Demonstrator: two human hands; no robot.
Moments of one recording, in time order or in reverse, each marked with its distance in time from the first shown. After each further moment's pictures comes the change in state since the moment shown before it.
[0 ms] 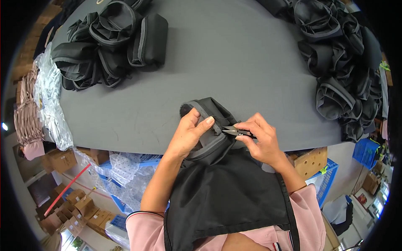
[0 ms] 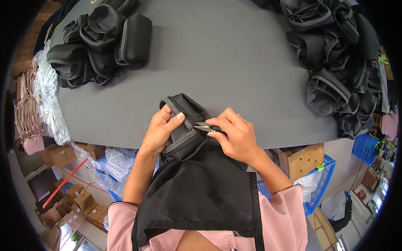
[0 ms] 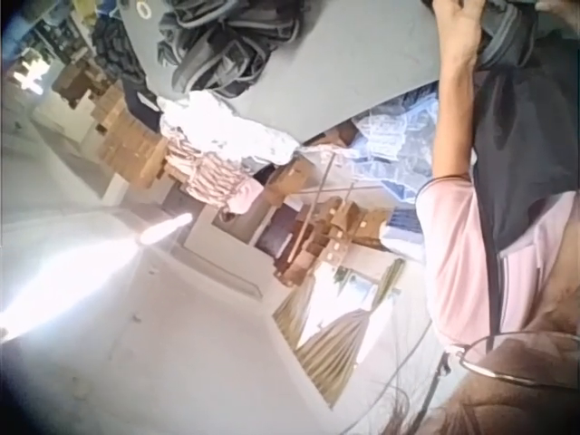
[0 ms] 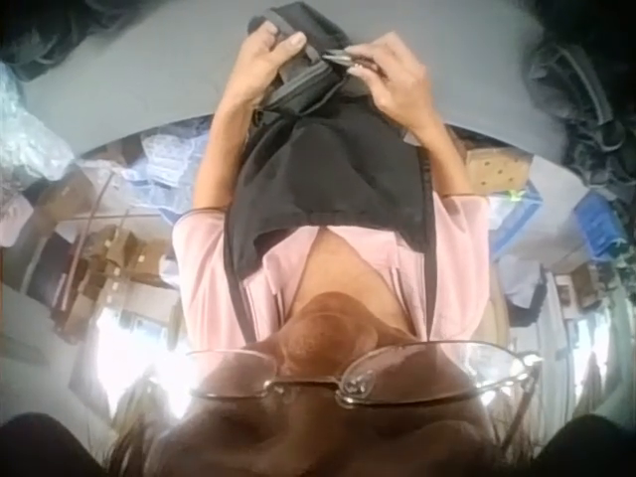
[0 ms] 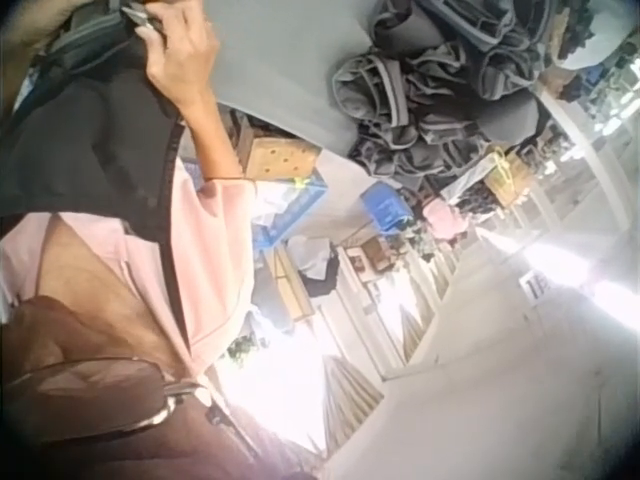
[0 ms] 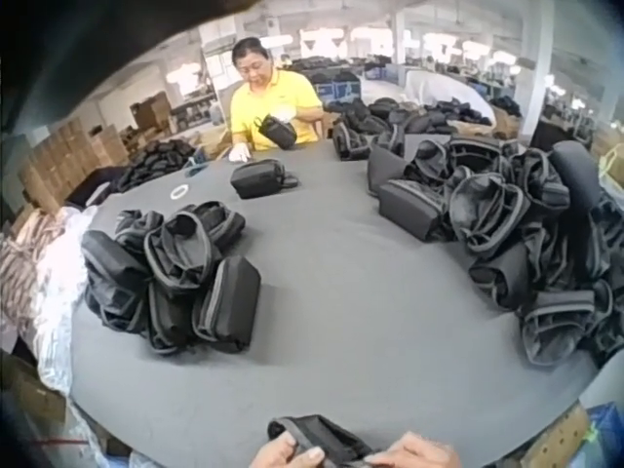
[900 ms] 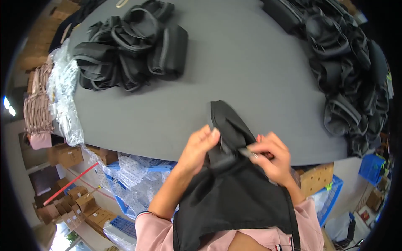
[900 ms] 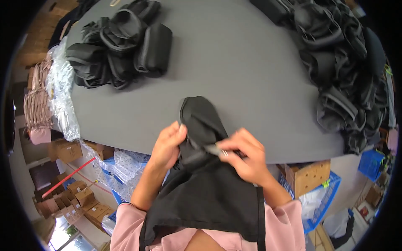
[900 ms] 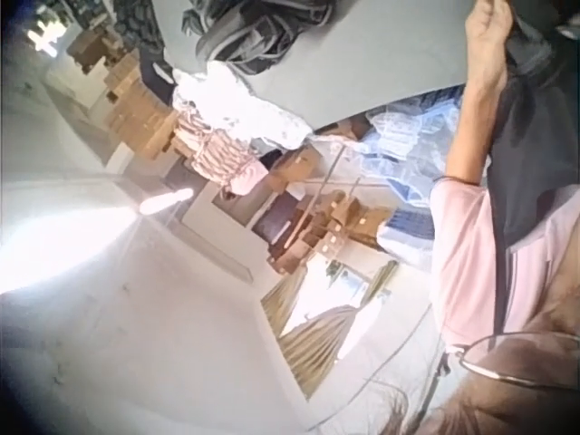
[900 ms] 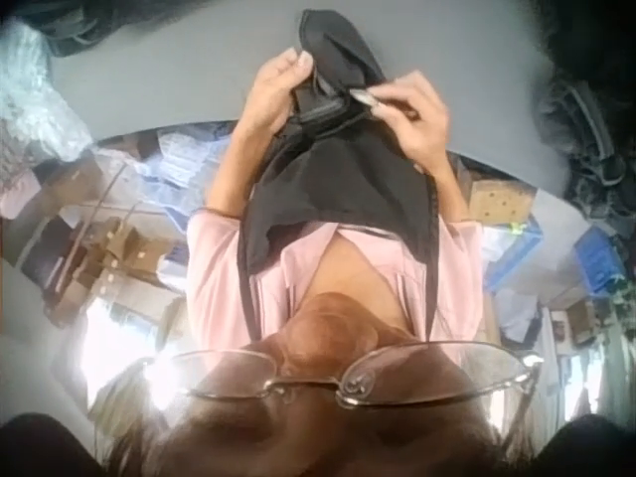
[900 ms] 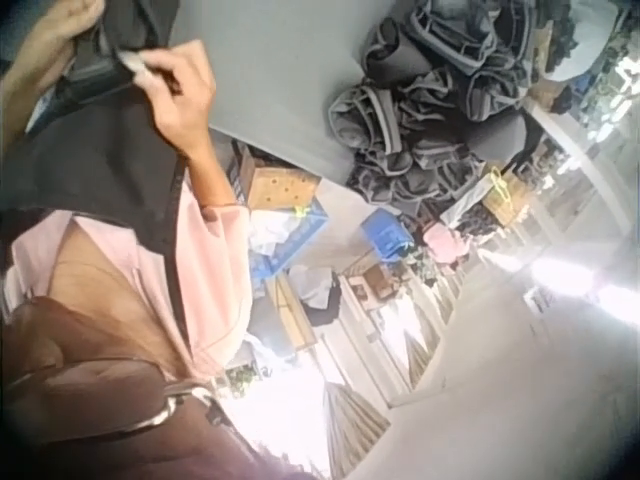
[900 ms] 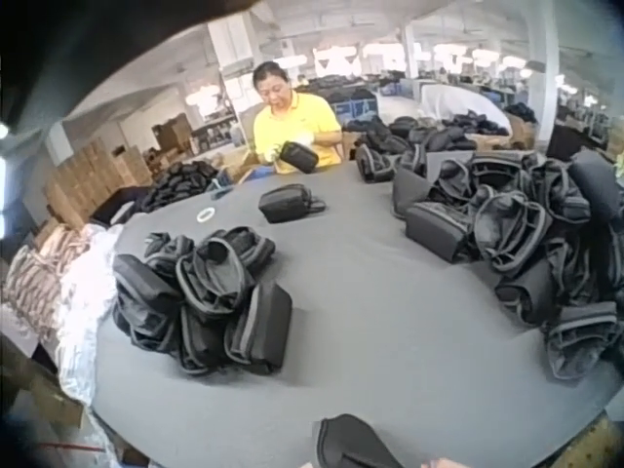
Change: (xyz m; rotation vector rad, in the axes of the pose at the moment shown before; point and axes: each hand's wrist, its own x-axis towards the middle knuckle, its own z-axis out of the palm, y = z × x) left_hand -0.022 0.021 0.008 -0.216 0.025 0.064; right_hand 0.006 -0.029 -0.015 0.296 -0.001 0.068
